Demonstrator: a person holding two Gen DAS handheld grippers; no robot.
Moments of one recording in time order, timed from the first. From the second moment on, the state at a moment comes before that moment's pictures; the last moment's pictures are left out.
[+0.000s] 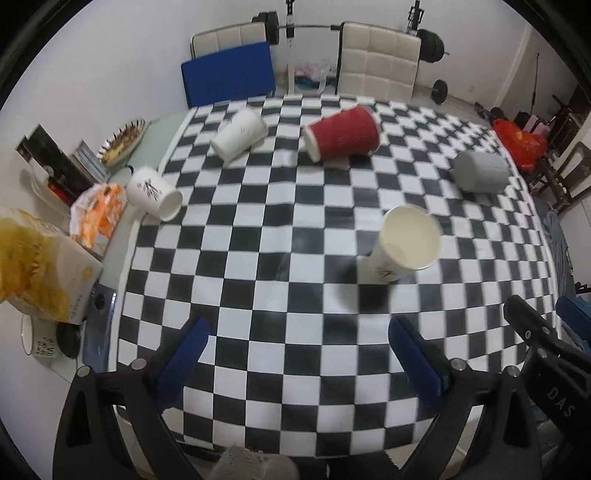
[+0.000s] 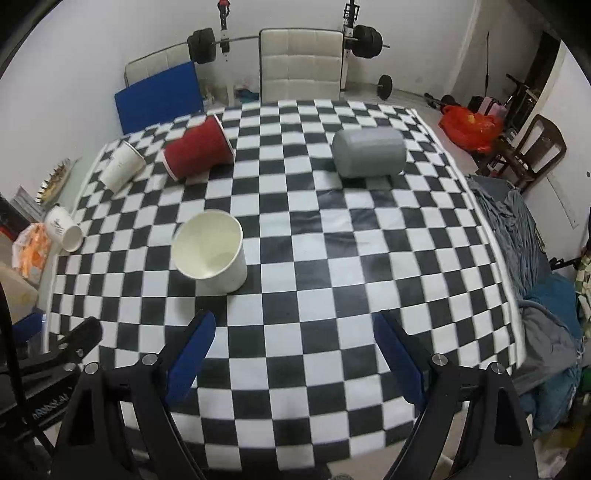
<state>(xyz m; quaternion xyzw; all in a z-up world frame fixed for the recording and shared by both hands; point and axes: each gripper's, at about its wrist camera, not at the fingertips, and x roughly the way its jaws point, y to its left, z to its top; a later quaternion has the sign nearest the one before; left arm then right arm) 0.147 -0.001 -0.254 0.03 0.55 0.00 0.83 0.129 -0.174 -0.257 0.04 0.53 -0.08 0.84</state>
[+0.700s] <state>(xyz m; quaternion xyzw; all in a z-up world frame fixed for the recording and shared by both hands) 0.070 -0.016 -0.086 0.02 0.47 0.01 0.88 0.040 -0.186 -0.046 0.03 0.47 -0.05 0.88</state>
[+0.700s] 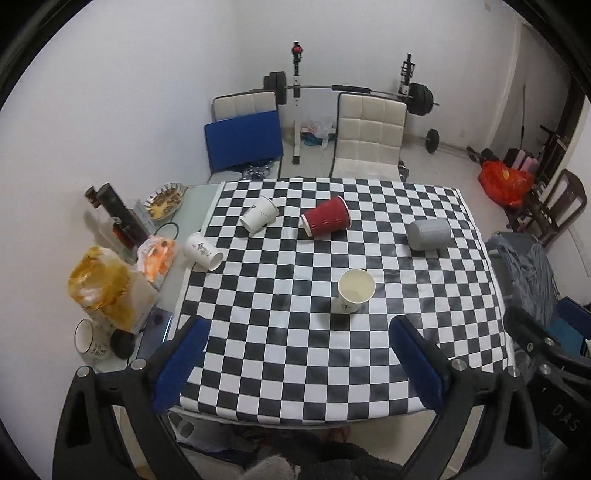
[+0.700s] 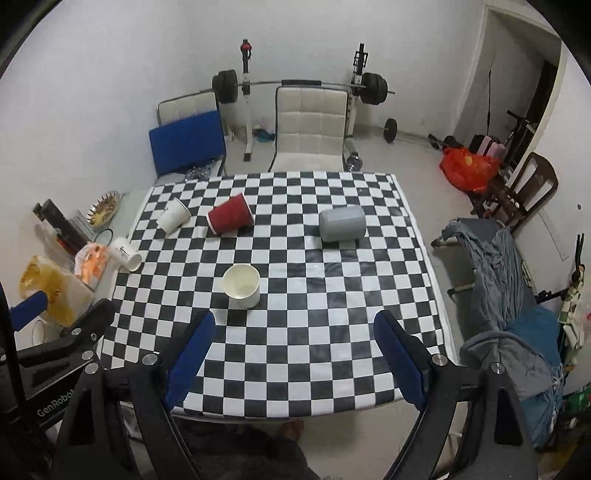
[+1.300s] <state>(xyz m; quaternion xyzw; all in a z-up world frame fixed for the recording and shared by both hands) 0.041 -0.002 -0.028 0.01 0.43 0.04 0.90 0.016 -0.180 0.022 0.02 0.44 -0.03 0.89</state>
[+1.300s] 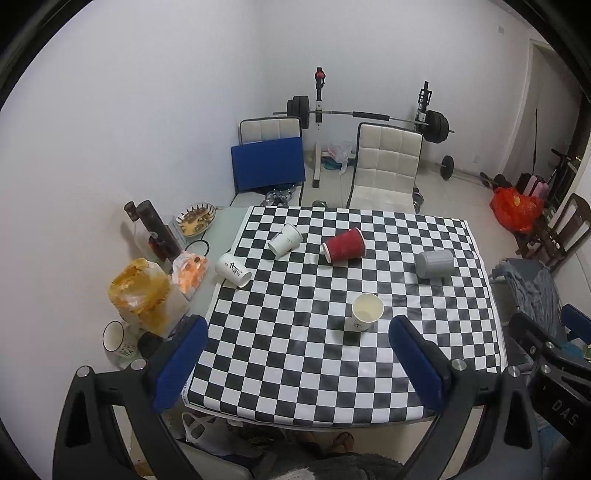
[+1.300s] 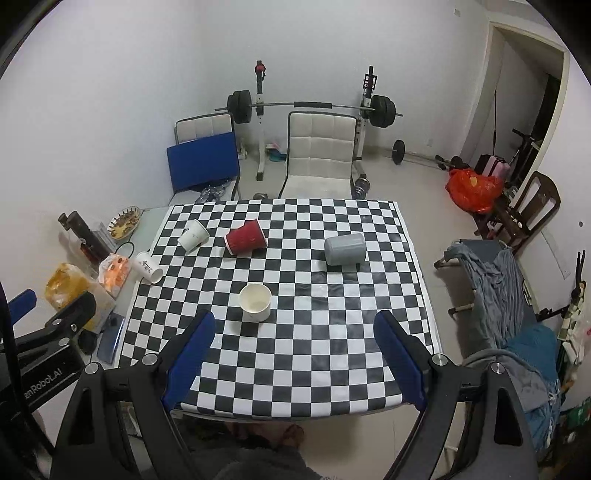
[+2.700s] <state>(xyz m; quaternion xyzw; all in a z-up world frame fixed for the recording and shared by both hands) 0.036 -0.018 -0.013 0.01 0.42 0.04 0.91 0.013 -0.188 0.038 0.02 0.44 -0.04 0.90</state>
